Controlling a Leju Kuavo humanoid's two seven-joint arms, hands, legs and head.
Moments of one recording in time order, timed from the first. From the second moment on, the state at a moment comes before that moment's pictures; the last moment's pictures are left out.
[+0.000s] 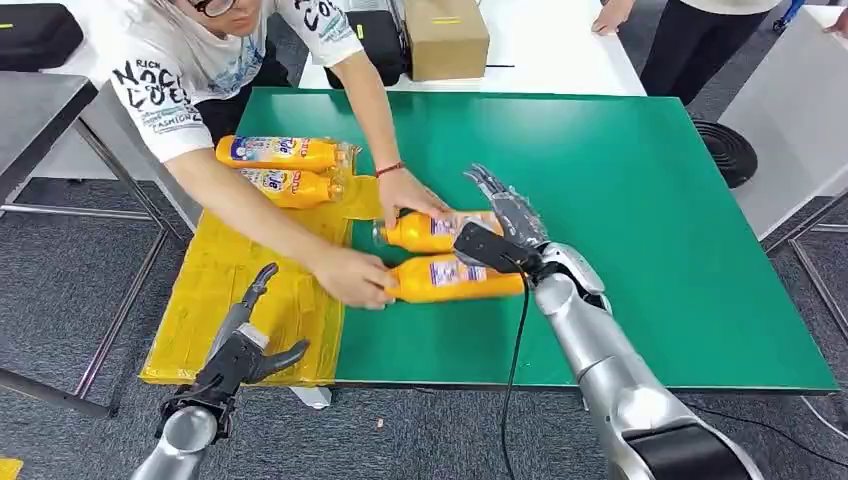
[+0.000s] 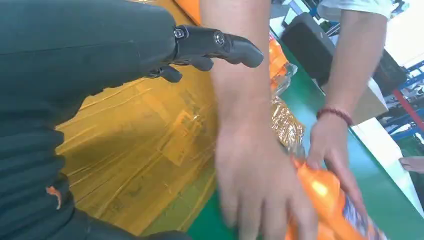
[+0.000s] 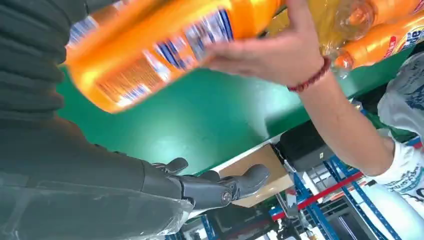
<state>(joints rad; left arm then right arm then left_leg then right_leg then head) -0.10 0.00 -0.15 -1.24 -0.46 -0.01 -0.42 -0.65 0.04 0.24 -0.81 0.76 -0.02 -0.47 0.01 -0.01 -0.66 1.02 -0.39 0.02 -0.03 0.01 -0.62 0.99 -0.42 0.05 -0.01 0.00</state>
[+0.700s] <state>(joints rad) -0.08 0.00 -0.13 -1.26 -0.48 -0.04 -0.40 -0.61 0.06 0.25 -0.83 0.76 0.01 -0.47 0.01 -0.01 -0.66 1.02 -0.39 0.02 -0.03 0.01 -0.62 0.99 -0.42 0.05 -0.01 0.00</state>
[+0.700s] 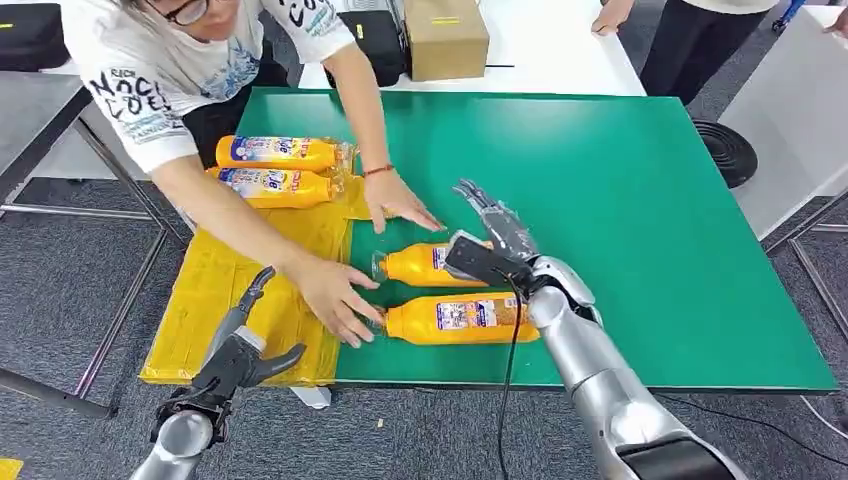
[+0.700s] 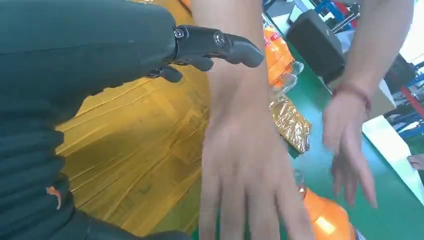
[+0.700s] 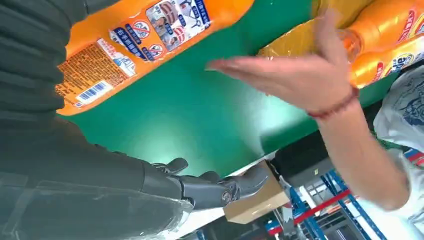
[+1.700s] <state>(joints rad) 0.02 -0.02 -0.04 -1.36 -0.47 -0.03 -0.40 -0.35 -0.01 0.39 -1.31 0.71 0.14 -0.25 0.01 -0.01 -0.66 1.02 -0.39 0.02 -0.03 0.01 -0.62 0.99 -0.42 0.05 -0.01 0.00</state>
